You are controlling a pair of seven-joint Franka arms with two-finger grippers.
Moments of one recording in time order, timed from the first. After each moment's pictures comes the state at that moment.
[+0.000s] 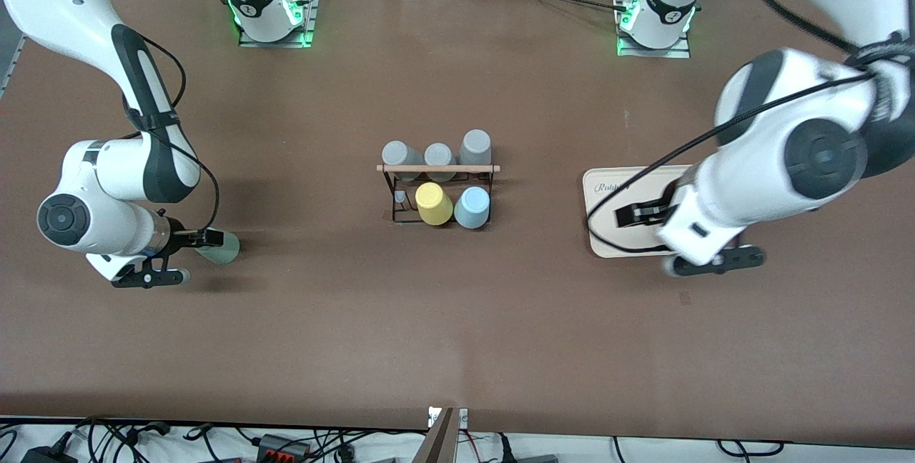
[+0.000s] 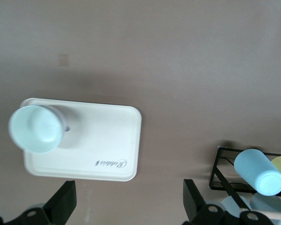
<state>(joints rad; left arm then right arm) -0.08 0.54 -0.27 -1.08 0.05 1.50 -0.49 -0.07 0.60 0.06 -1.65 -0.11 2.12 -0.02</state>
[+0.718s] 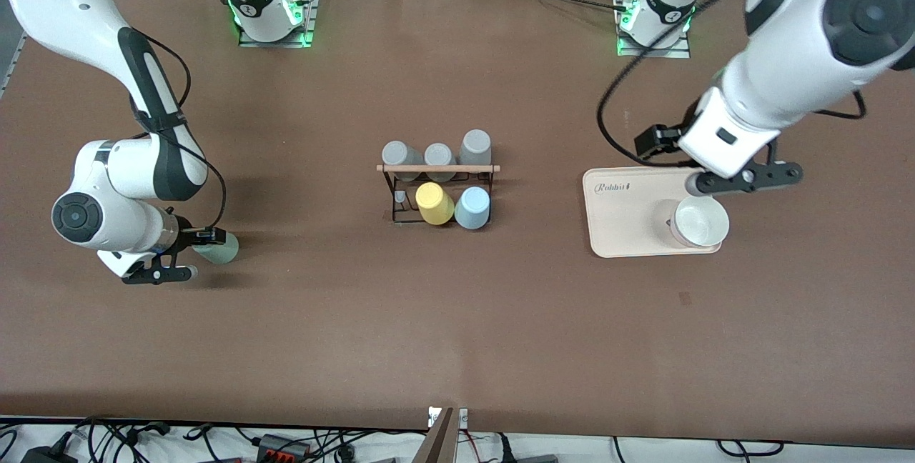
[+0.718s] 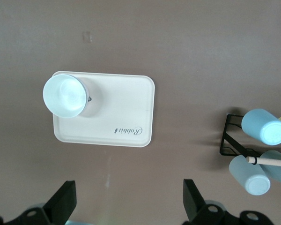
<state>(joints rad) -0.06 0.24 -0.31 -1.39 0.05 1.50 -0.49 -0.07 0.60 0.06 -1.69 -0.11 2.15 -0.02</state>
